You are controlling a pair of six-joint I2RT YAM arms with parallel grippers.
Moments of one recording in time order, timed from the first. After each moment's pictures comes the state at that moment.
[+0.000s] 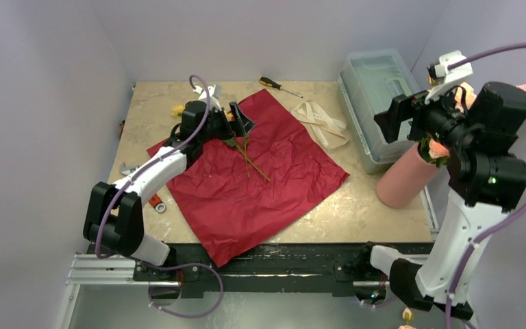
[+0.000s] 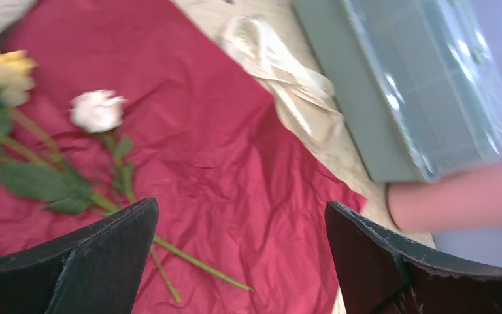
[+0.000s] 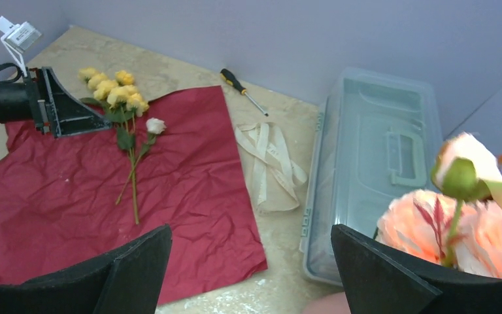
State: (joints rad) left arm -0.37 1.49 1.03 0.14 0.30 -0.56; right arm -0.23 1.13 2.03 -1.22 -0.52 -0.23
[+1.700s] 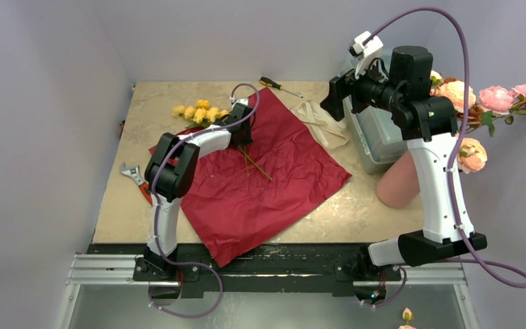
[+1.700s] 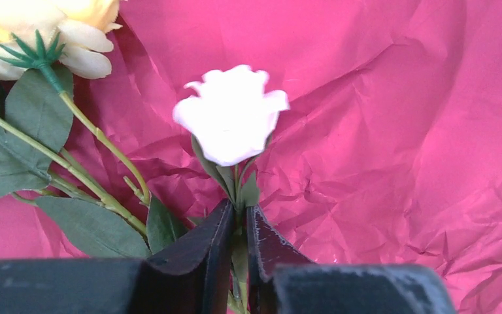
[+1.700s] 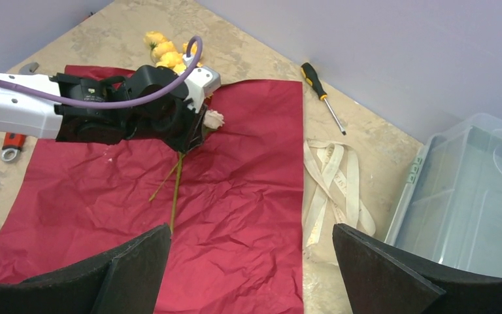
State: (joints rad) left arm -0.48 2.13 1.48 -0.18 -0.24 -0.43; right arm 0.22 1.40 1.96 -0.98 -0.38 -0.23
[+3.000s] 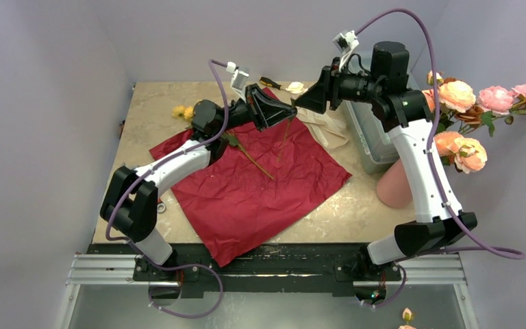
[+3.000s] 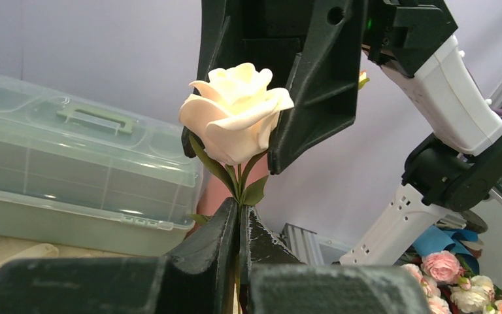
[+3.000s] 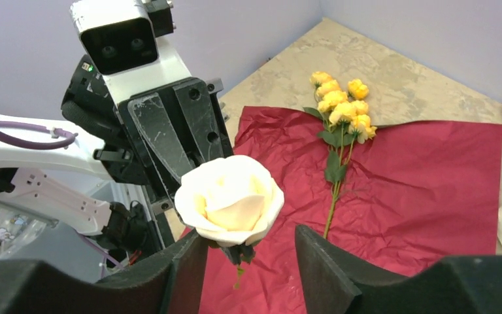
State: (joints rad) left arm -0.55 1.64 1.19 0.99 0.77 -0.79; right arm 0.24 1.47 1.84 -0.70 -0.83 0.12
